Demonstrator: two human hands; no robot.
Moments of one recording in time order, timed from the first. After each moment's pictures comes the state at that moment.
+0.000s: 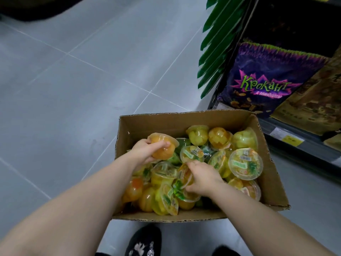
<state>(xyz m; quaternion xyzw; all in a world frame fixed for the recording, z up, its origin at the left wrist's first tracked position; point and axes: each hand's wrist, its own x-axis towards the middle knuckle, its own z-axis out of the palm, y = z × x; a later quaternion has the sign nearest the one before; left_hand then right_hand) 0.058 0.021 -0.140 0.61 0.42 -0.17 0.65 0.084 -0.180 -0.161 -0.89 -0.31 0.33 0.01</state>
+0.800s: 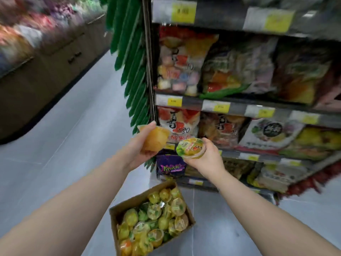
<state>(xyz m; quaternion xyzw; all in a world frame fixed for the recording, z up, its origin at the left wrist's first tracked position) 0.159 -0.084 0.431 0.55 0.19 -0.20 0.79 0.140 -0.293 0.404 -0.90 0.09 0.07 0.42</state>
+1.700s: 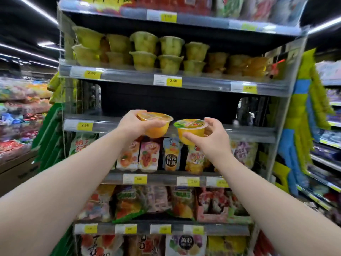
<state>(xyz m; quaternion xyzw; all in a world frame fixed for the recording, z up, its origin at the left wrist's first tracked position) 0.183 -0.342 0.878 0.78 -0.14 0.14 0.60 0.134 -0.564 0.851 -0.81 -0.03 -0.35 0.47</state>
